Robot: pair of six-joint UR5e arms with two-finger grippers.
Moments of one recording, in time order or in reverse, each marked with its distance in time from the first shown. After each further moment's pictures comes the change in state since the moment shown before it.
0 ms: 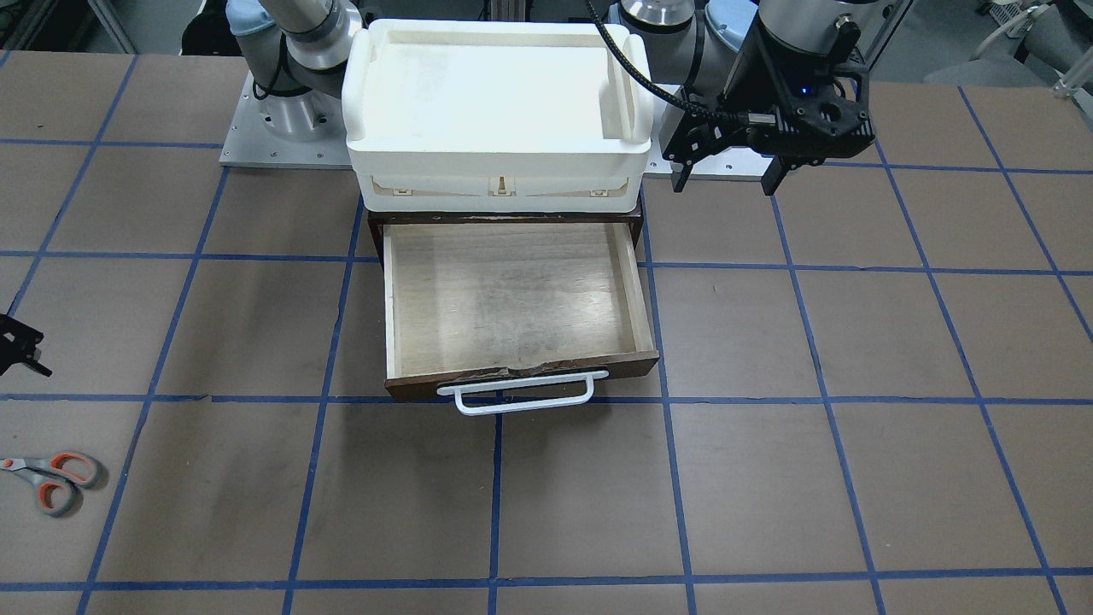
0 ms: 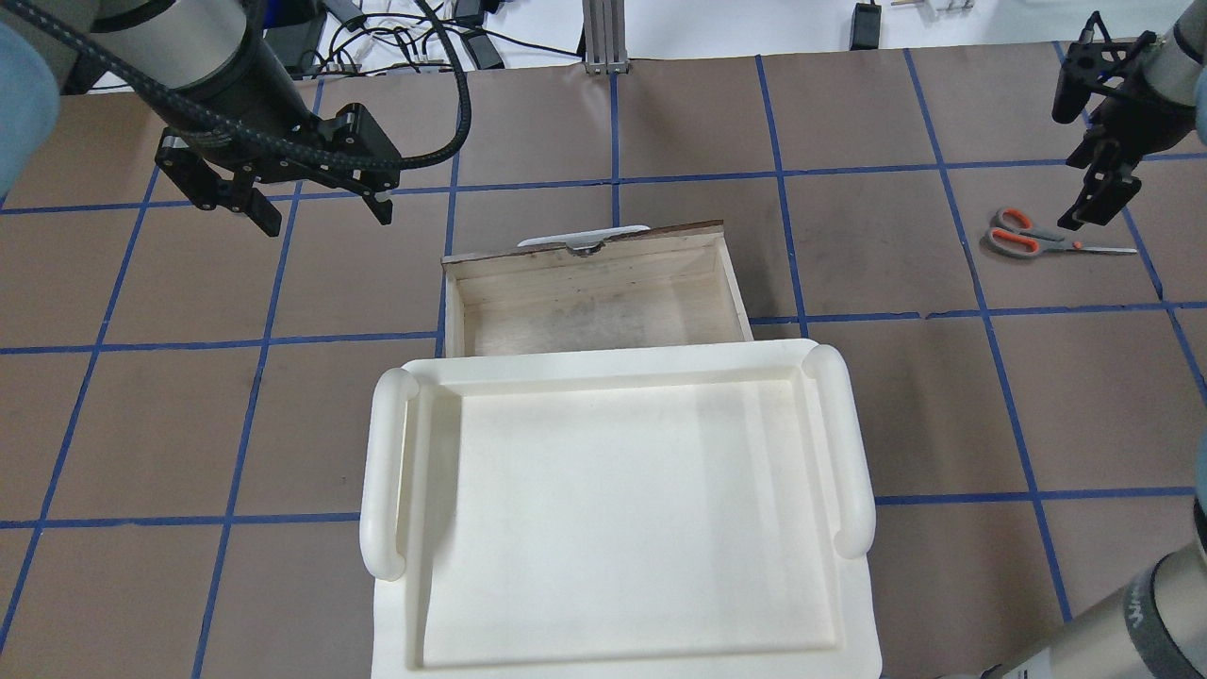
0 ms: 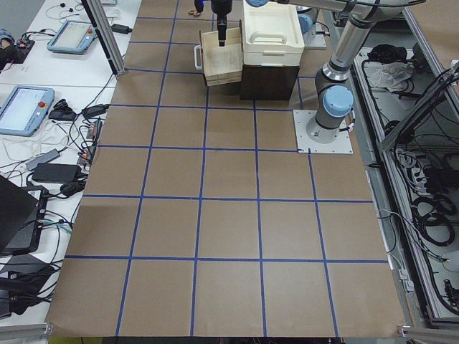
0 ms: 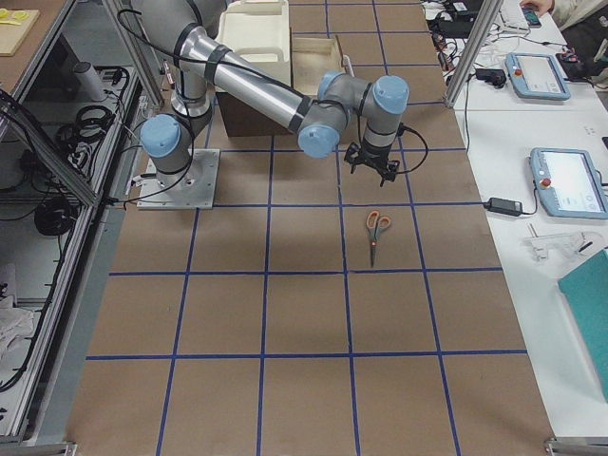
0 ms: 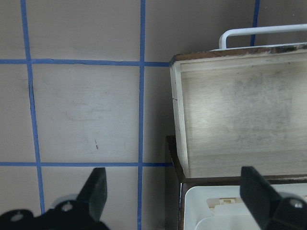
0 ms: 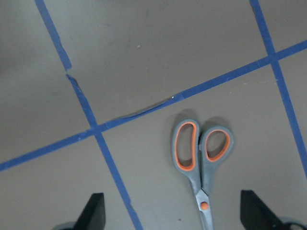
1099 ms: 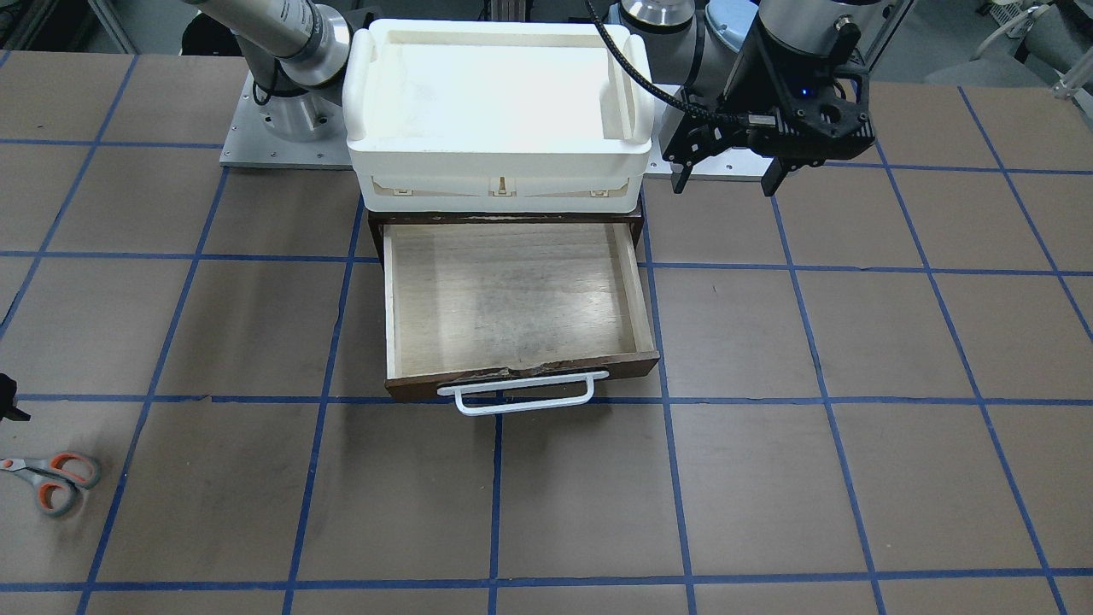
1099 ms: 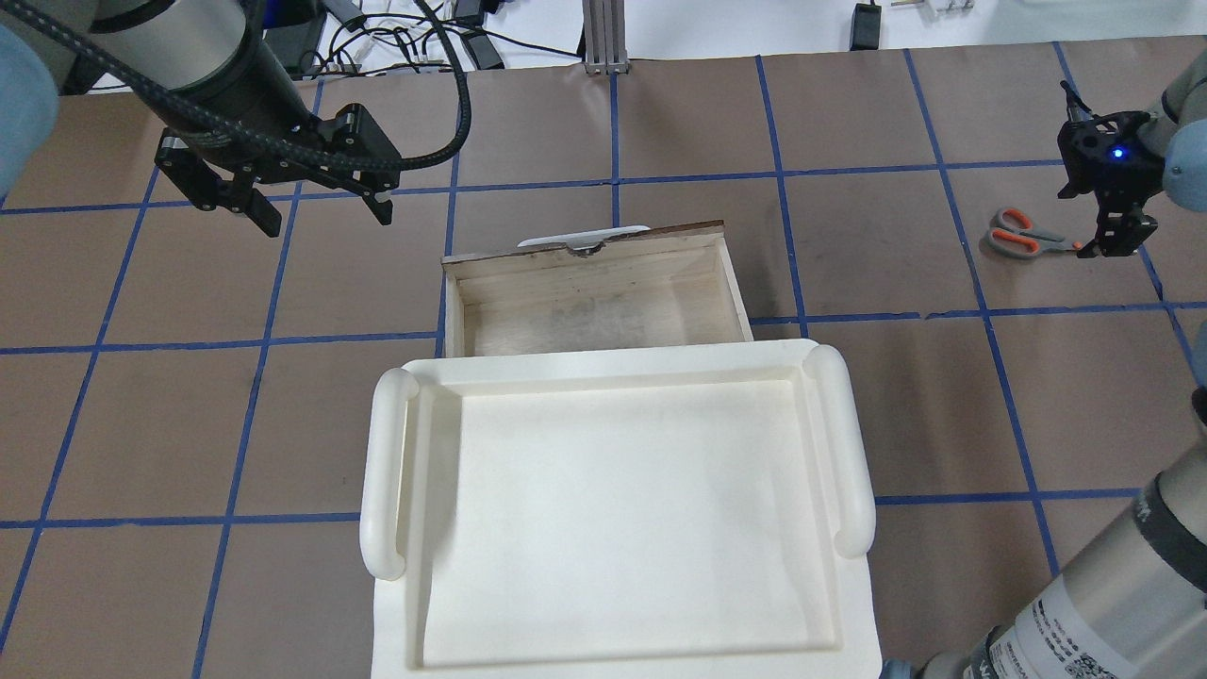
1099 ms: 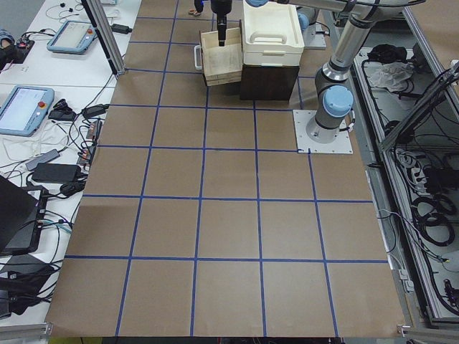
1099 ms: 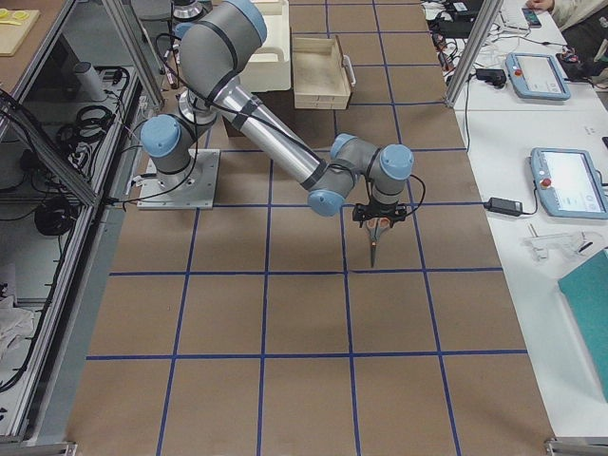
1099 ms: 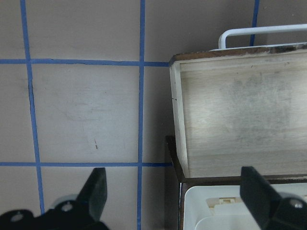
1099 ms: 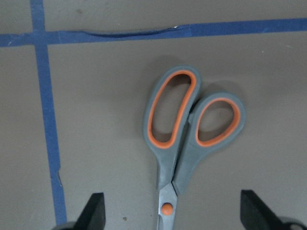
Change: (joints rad) left arm 0.000 0.000 0.000 0.000 -0.001 0.000; right arm -0.065 0.175 -0.015 -0.167 -0.001 -0.358
